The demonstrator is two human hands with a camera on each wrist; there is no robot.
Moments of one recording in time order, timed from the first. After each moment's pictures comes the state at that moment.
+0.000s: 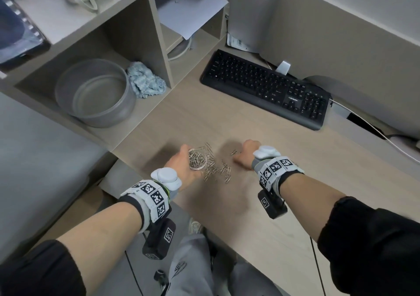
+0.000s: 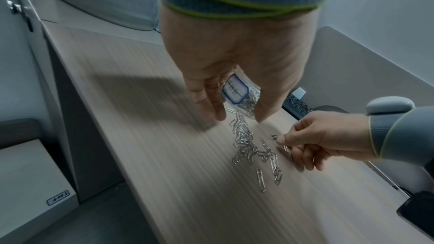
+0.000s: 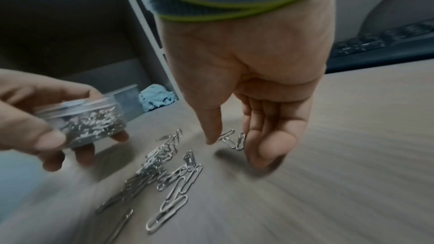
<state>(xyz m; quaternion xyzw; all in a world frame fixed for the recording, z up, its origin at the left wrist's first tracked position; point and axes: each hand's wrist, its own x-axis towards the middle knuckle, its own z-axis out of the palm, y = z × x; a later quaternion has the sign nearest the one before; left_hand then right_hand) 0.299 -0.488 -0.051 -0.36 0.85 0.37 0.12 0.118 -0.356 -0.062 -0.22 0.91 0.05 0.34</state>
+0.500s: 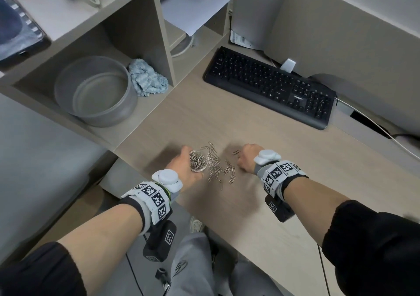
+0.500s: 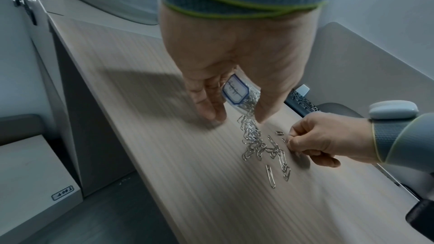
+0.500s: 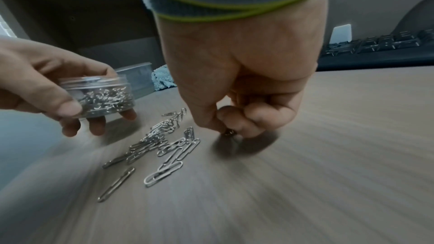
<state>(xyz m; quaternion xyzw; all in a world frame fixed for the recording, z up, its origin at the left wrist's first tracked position) 0.304 -0.495 -0.058 -0.35 0.84 0.39 0.12 0.127 -0.359 -0.073 -0.28 0.89 0.10 0.34</state>
